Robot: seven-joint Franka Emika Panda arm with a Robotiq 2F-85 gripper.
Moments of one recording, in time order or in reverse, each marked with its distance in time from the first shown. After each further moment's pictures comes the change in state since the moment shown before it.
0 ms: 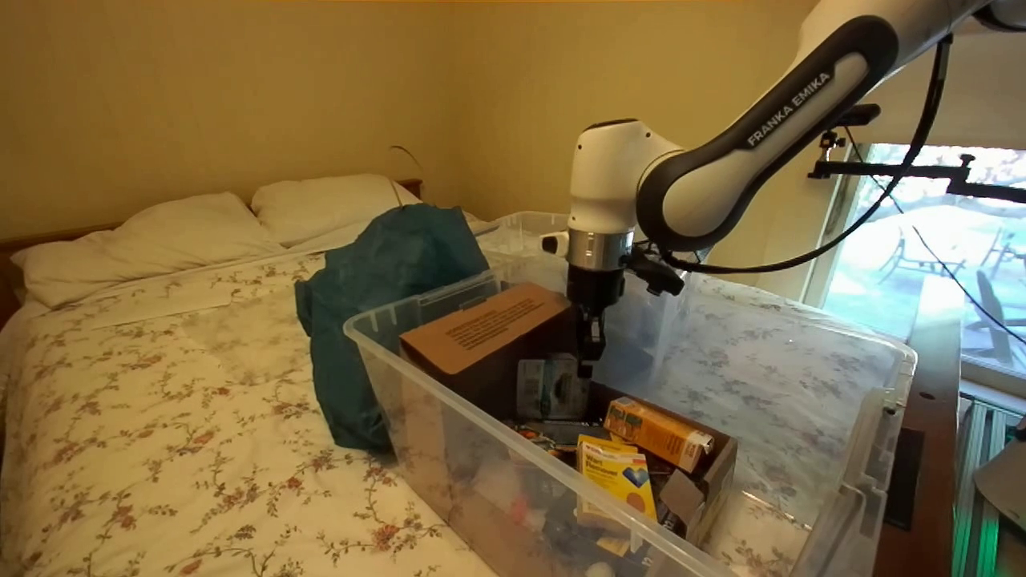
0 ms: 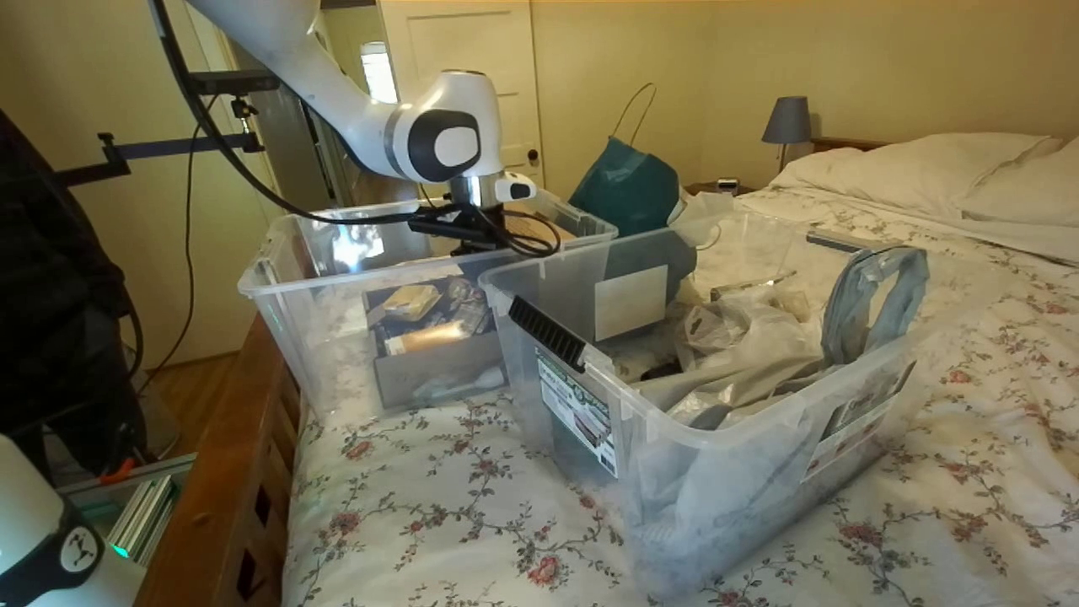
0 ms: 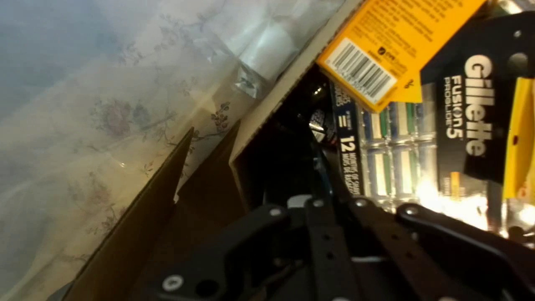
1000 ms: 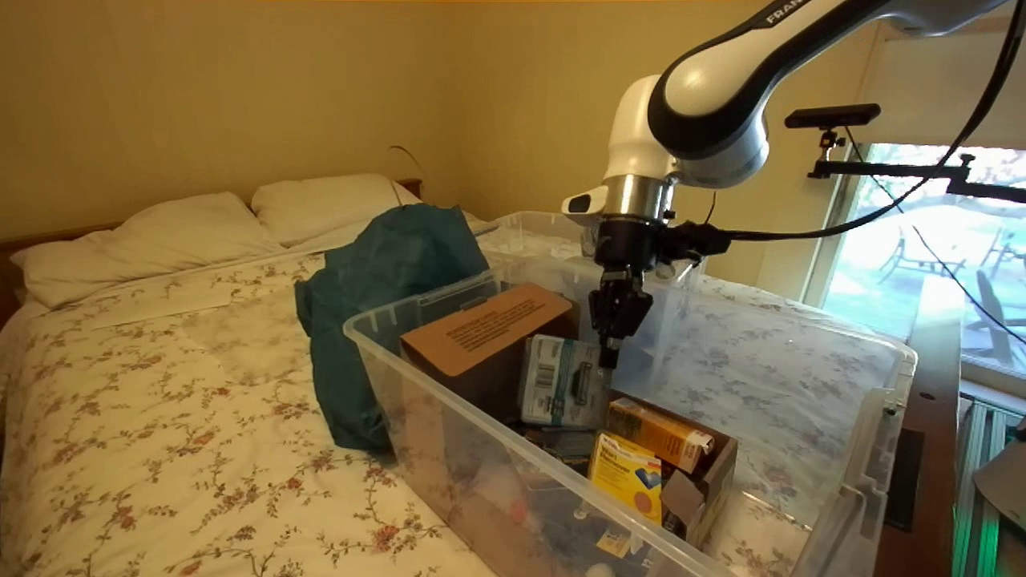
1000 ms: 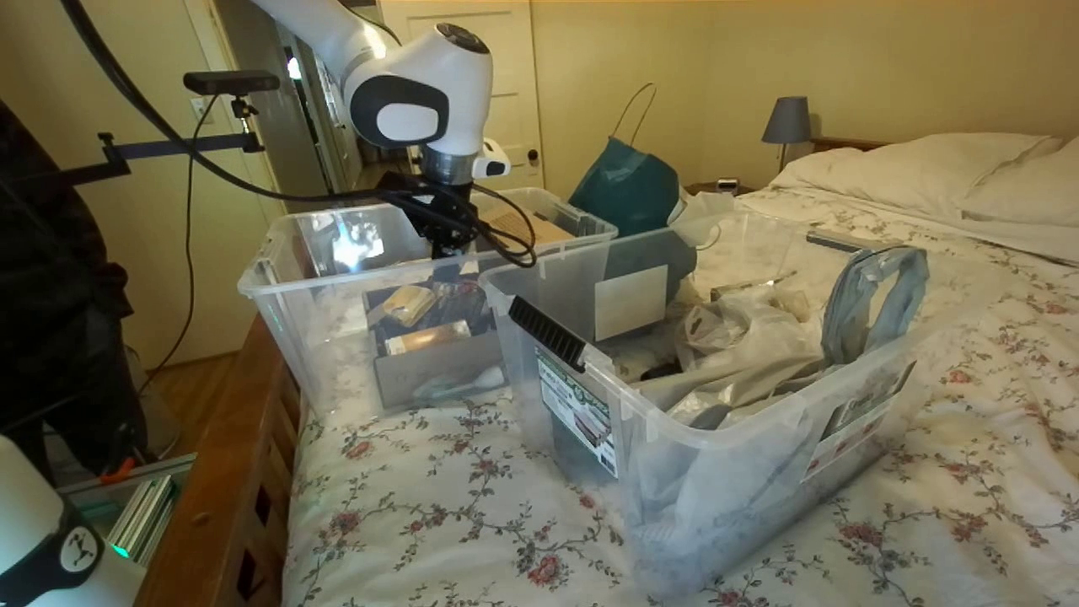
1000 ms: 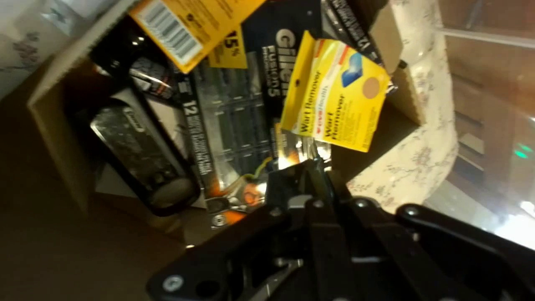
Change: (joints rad) arm -0.130 -0.187 0.132 -0.107 0.642 -0.133 -0.634
